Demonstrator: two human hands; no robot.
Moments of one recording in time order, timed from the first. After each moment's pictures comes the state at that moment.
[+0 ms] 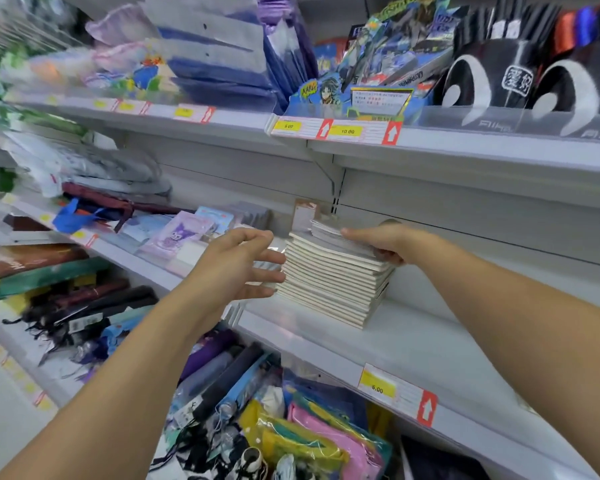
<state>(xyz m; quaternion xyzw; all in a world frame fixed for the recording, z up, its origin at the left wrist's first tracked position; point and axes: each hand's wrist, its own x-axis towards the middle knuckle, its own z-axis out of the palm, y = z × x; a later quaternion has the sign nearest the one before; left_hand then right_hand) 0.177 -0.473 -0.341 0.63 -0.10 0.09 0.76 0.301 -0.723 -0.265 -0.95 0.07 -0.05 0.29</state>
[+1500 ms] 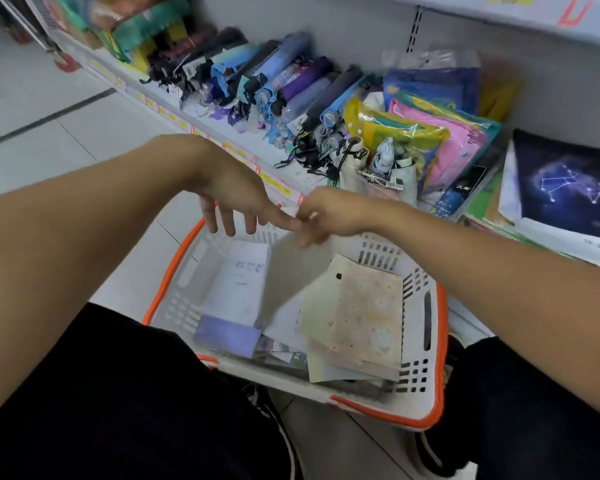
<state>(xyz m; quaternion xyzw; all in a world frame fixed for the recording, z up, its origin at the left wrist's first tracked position) 0.013 -0.424 -0.517 0.89 0.03 -0.45 0.09 0.074 -0.590 -0.631 -0.85 -0.37 0.26 0.26</state>
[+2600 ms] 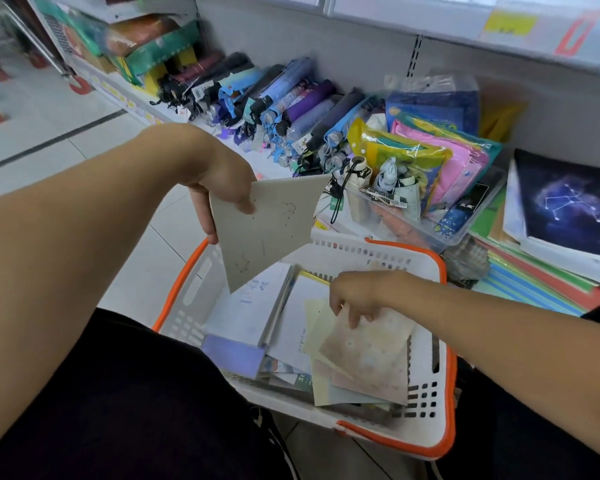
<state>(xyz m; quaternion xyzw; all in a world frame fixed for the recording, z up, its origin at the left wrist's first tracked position) 0.035 -0.401 -0.498 0.91 0.07 -0.40 0.13 0.039 -0.620 -0.697 -0.83 -0.38 0.42 0.00</state>
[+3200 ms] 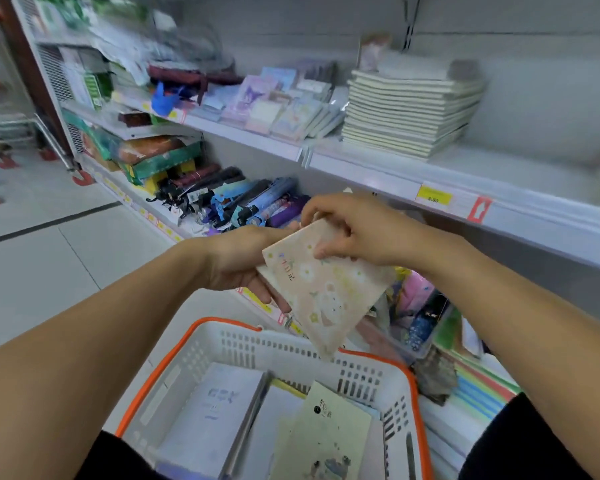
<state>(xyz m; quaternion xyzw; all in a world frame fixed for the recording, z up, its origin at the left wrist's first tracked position) 0.035 -0.442 -0.454 0.78 -0.04 -0.27 0.56 0.096 -0.639 -0.439 -0.89 -0.40 -0.01 0.21</state>
